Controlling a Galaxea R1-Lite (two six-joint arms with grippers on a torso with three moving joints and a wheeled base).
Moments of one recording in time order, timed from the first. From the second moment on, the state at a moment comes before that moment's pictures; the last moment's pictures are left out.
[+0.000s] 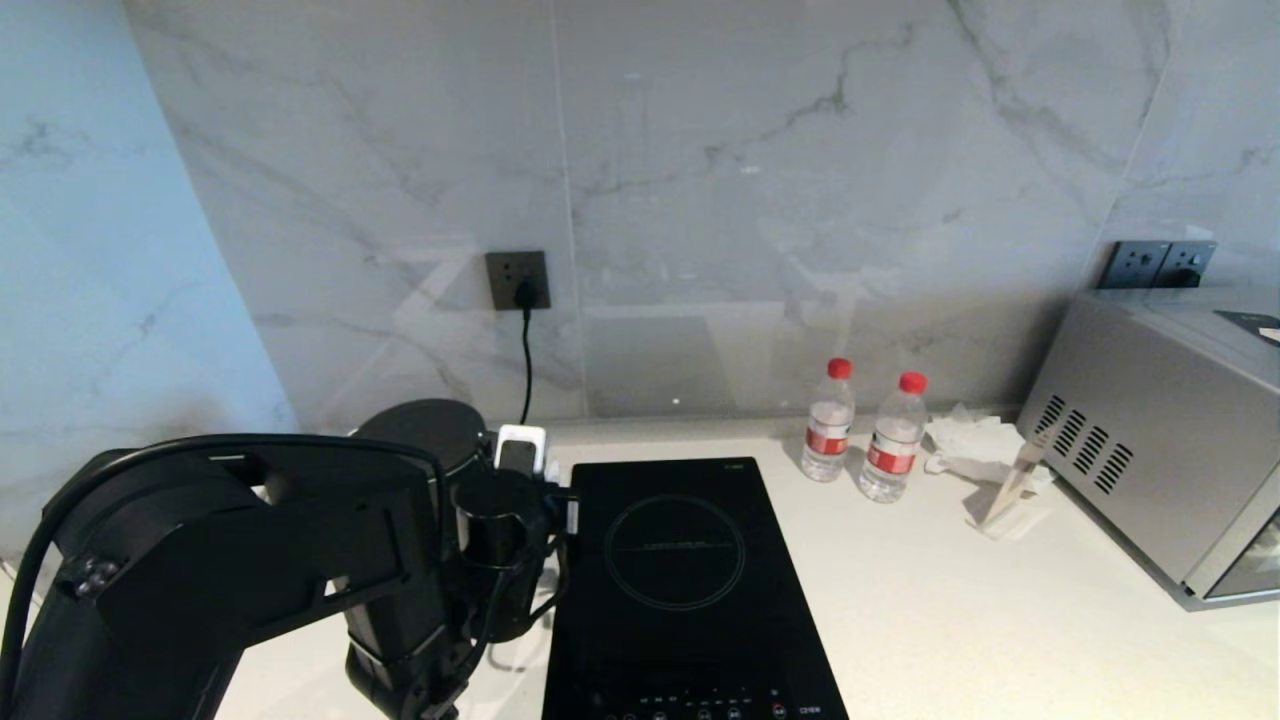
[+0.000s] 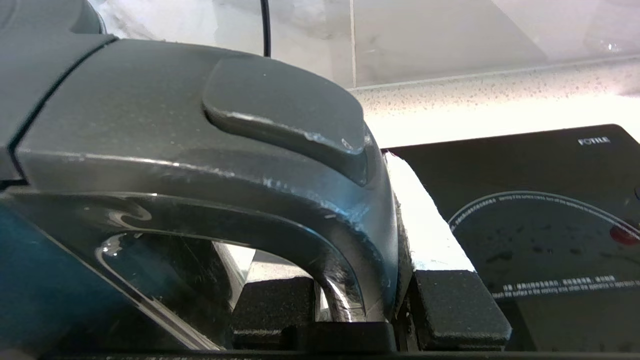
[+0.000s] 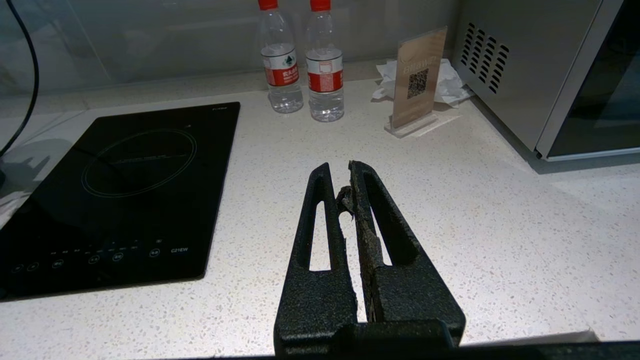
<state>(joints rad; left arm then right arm) -0.56 2.34 -0.72 -1.52 0.55 0.03 0.00 0.00 0.00 0.00 -0.01 0.04</state>
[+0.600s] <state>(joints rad) -0.51 2.38 -0.77 -1.51 0.55 0.04 0.00 0.00 0.00 0.00 -0.01 0.04</state>
